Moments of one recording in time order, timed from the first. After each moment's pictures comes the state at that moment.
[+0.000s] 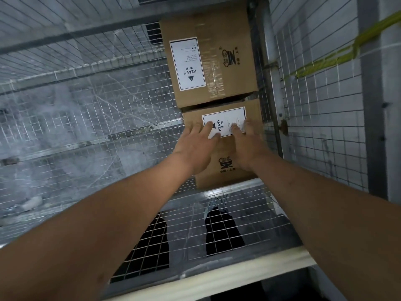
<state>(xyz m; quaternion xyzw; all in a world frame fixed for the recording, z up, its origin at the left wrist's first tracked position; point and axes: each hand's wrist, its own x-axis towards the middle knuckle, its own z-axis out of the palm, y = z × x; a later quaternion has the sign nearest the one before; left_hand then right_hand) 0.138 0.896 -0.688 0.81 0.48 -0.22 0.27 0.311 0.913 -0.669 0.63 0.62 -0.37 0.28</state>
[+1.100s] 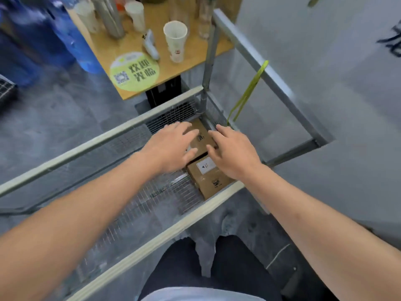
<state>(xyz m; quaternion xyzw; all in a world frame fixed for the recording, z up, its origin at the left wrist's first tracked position) 0.027 0.902 -0.160 0.90 0.40 -0.08 0.15 0.217 0.838 -0.153 0.69 0.70 -0.17 0.01</state>
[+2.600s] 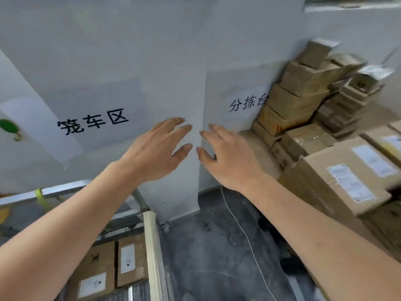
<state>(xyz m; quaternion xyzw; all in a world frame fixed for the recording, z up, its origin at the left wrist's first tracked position) 0.315 0.741 0.063 0.98 -0.18 0.05 0.11 0.308 0.535 0.058 0.97 0.18 0.03 -0.15</state>
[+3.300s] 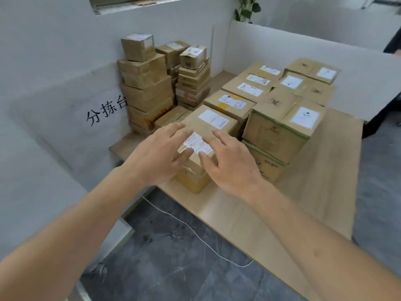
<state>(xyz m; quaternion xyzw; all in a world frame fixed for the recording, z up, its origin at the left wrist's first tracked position) 0.253 0.374 0.077 0.87 -0.47 0.02 0.12 0.130 0.206 0.068 0.98 -0.11 0.10 -0.14</state>
